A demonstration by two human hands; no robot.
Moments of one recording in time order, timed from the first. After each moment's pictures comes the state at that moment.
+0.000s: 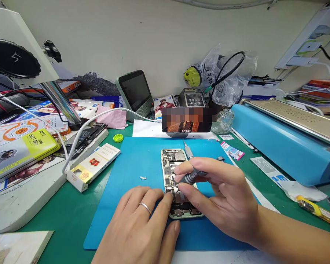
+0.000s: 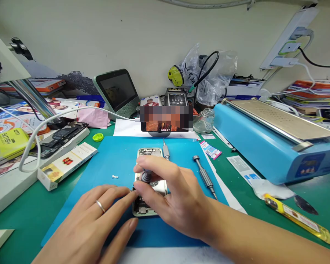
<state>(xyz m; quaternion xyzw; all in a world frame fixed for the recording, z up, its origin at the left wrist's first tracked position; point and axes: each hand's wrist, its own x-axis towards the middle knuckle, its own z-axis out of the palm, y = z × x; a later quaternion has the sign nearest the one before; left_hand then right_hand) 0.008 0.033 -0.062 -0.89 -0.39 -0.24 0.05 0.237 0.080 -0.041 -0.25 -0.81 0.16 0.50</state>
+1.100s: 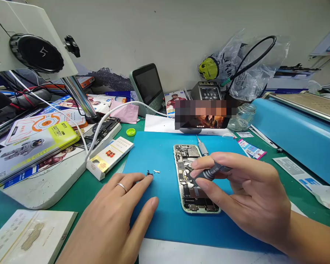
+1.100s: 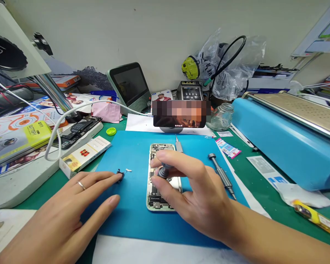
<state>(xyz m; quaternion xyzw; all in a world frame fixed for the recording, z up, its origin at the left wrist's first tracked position) -0.040 0.027 -0.041 -0.84 -0.50 -0.20 0.06 0.242 0.080 -0.042 -0.27 -0.80 0.20 0.50</state>
